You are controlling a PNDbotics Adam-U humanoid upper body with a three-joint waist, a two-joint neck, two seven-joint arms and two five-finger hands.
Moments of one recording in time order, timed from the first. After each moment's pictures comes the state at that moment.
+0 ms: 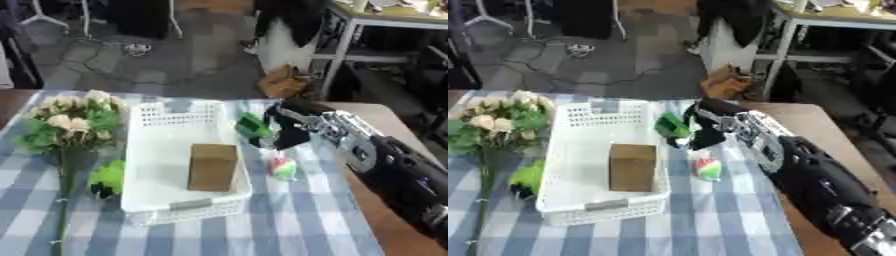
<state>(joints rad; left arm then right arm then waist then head) -0.53 0.27 0.08 -1.99 0.13 -0.33 0.12 -0.85 -0.44 0.50 -1.05 0.53 -0.14 0.30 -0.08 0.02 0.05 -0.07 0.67</state>
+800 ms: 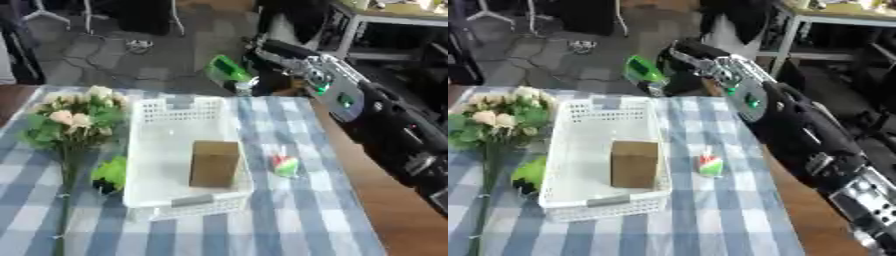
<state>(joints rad) -0.54 0.26 0.07 -1.99 0.13 -0.33 0.11 -1.09 -0.34 0.44 -0.88 0.52 -0.20 0.35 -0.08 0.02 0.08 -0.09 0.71</state>
